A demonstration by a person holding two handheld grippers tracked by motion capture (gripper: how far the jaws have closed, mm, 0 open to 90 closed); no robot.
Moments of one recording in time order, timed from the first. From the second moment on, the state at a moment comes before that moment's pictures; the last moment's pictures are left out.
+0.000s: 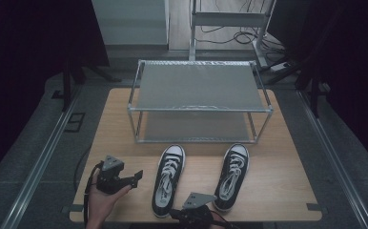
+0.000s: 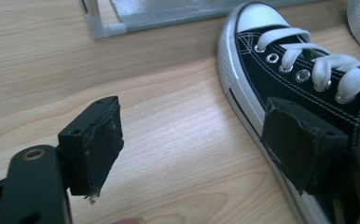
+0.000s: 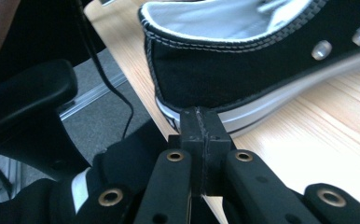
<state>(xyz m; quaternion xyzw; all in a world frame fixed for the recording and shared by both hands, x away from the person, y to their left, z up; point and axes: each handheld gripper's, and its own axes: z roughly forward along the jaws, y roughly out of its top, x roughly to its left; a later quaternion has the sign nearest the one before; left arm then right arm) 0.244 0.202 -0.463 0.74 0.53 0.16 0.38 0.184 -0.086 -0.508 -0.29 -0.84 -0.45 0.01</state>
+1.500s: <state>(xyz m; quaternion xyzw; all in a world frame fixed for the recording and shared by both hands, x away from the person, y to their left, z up) 0.226 0.160 -0.432 0.79 0.46 0.12 0.38 0.211 -0.199 -0.448 -0.36 -0.77 -0.51 -0.11</state>
